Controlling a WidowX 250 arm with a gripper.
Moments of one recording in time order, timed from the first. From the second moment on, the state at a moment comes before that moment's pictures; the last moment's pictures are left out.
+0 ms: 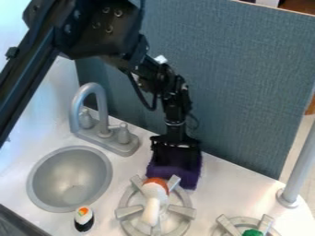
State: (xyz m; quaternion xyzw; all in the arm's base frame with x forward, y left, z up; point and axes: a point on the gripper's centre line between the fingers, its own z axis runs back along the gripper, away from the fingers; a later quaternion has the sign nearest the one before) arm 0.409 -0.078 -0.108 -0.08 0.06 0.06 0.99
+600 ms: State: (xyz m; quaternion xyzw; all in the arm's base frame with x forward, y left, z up) arm 0.398 -0.155 -0.110 -0.09 0.07 -0.05 0.99
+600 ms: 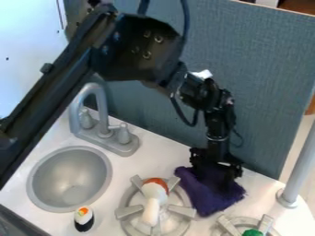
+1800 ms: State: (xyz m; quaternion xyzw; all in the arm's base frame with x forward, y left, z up) arm 0.362 -0.156 -0.030 -0.12 -0.02 -0.07 0.99
